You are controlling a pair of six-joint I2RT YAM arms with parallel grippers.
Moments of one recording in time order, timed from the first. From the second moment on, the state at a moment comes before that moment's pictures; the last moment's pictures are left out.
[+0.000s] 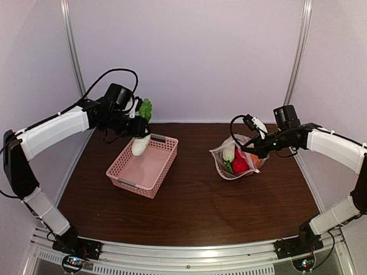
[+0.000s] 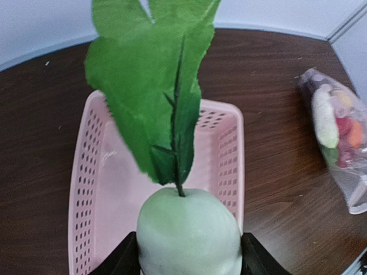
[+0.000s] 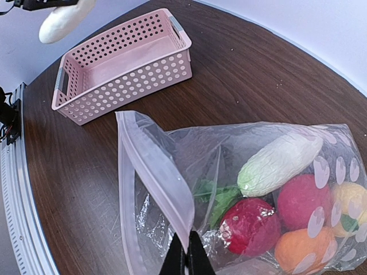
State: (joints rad) left arm -0.56 1.63 1.47 -0.70 -0.02 -0.34; right arm 0.29 1.36 1.04 -0.45 -0.59 -0.29
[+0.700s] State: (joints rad) left arm -0.98 1.68 1.30 0.48 0.31 -0.28; right arm 0.29 1.36 1.32 -0.66 -0.64 -0.19
